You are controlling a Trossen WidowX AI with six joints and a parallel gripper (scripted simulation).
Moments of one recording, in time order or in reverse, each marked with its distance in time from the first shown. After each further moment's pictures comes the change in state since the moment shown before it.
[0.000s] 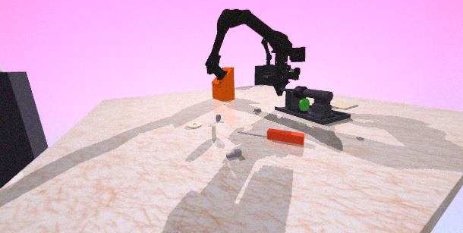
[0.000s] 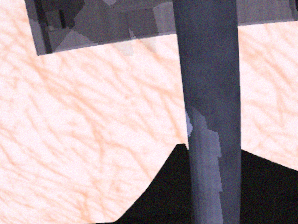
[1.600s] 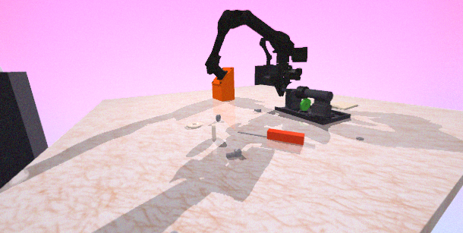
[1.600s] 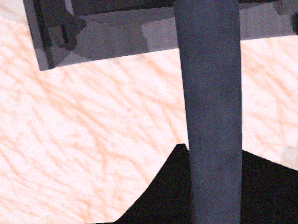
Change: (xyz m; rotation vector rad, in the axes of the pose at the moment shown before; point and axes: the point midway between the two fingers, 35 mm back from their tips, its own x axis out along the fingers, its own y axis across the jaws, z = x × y) arm 0.001 0.000 0.009 0.003 0.009 0.003
